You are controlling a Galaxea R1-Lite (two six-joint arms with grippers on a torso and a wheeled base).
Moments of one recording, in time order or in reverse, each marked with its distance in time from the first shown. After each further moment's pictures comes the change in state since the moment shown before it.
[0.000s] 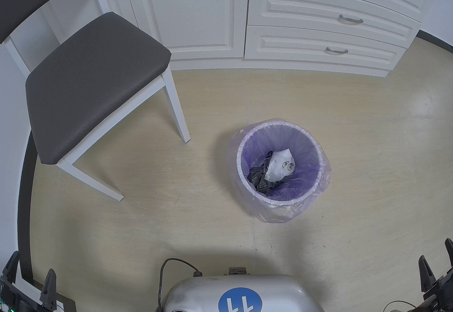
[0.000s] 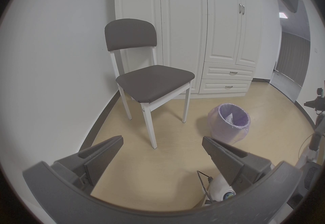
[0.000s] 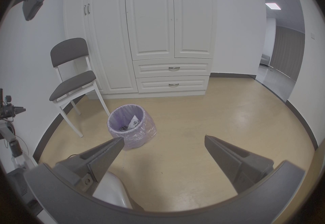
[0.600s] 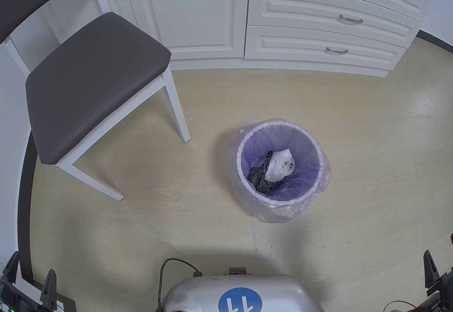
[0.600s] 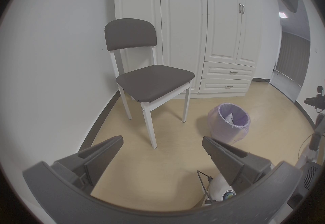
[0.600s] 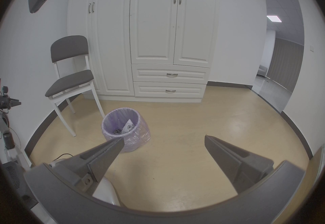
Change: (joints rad) left arm 0.000 -0.001 0.000 0.004 -0.001 -0.001; right arm -0.002 0.000 0.000 -0.054 -0.033 -0.060
